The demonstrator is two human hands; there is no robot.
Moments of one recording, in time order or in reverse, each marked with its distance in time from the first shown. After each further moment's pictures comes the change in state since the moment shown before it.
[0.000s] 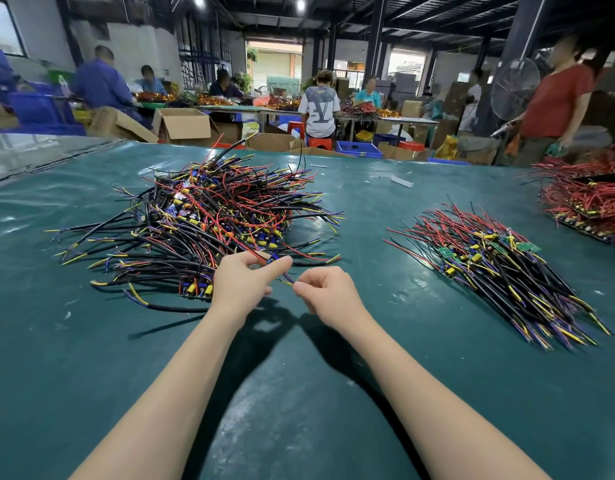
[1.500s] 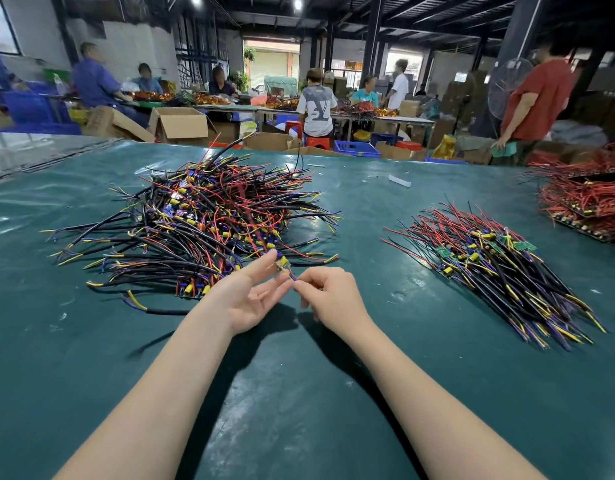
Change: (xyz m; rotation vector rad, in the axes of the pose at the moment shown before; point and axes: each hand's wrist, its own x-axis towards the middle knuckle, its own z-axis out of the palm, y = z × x) left_hand -0.005 0.012 -0.003 -0.836 -0.133 -0.689; right_hand -0.005 0.001 -0.001 -0.042 0.043 -0.076
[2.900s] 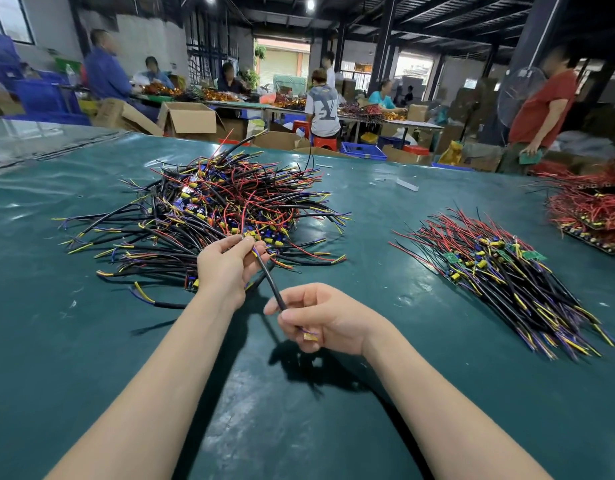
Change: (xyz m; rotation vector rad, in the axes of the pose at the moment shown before) left_hand 0.011 0.014 0.000 0.070 0.165 0.550; right_hand -0.014 -0.016 -0.006 0.743 -0.729 0.237
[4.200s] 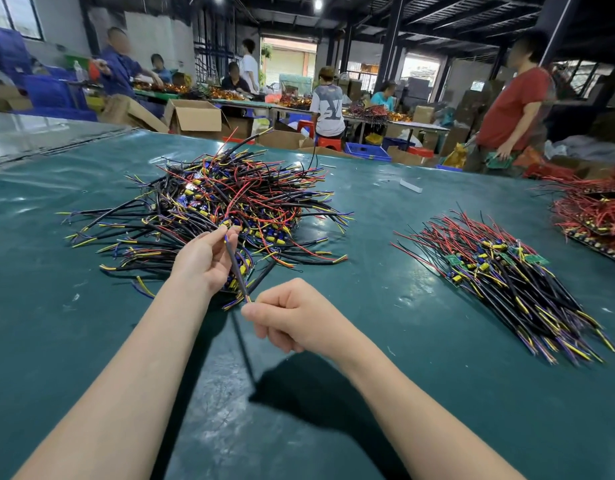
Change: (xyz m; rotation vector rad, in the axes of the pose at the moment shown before) left_hand 0.028 0.019 -0.024 -0.274 0.048 -0.169; right_hand 0.006 -0.009 0.040 -0.509 0.166 -0.167
